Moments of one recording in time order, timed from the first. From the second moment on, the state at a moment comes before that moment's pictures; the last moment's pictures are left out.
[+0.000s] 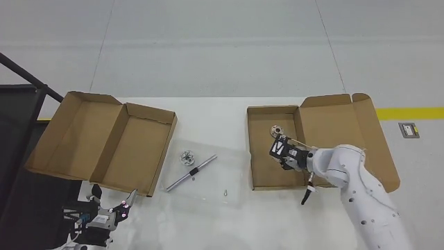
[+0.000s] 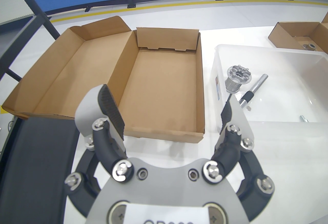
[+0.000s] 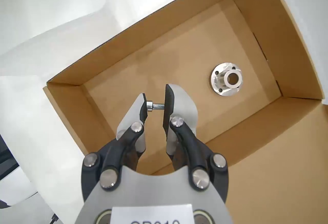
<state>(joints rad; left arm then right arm) 1.83 -1.15 -1.71 -1.85 1.24 -0.06 0.27 -0.81 -1.18 1.23 -1.28 -1.35 -0.85 0.59</state>
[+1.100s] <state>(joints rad) 1.83 -1.15 -1.71 -1.85 1.24 -0.06 0.27 -0.64 -1.21 1.06 -0.96 -1.40 -0.84 0.44</state>
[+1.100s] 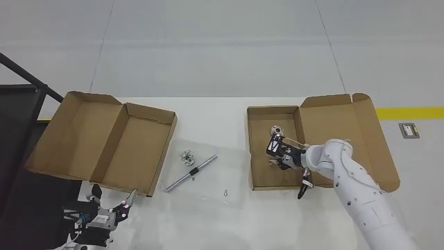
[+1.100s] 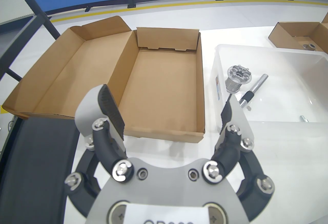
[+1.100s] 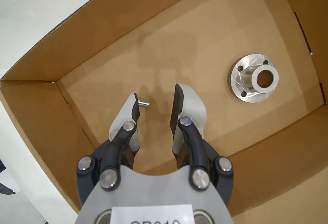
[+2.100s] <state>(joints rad) 1.83 -1.15 -1.71 -1.85 1.24 -0.06 0.27 -0.79 -1.19 0.96 -1.63 -1.46 -0.92 0.51</state>
